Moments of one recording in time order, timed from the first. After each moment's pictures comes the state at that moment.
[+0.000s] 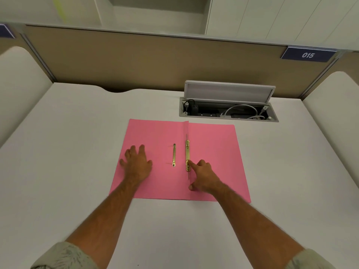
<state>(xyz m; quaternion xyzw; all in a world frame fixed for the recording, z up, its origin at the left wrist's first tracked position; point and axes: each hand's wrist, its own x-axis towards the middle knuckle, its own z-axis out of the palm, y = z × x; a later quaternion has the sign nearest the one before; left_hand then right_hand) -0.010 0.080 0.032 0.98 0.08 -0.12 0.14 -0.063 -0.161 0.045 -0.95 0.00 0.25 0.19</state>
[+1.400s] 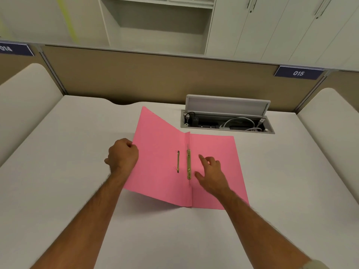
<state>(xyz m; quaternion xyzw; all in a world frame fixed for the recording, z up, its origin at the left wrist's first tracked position) -0.020 0.100 0.148 0.90 0.23 0.08 0.37 -0.064 -0.176 0.065 -0.98 0.03 0.04 0.20</state>
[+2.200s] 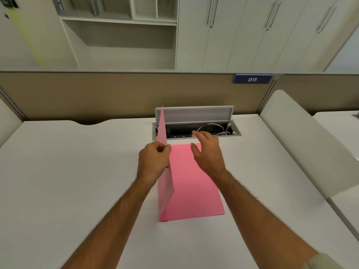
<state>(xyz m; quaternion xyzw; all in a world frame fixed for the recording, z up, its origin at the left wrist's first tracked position) -0.034 -0.060 0.191 0.85 0.01 0.01 0.53 -0.042 -0.240 0.170 -0.94 0.07 -0.18 0.29</state>
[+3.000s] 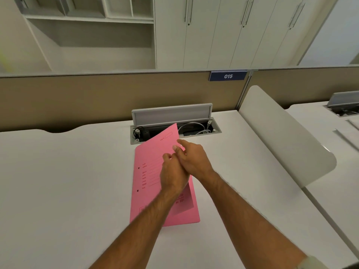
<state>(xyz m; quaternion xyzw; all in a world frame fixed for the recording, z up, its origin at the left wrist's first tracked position) -0.052 -0.189 0.135 0.93 -0.09 -0.03 0.37 -0.052 -0.269 0.179 -0.94 0.12 -0.05 0.31</state>
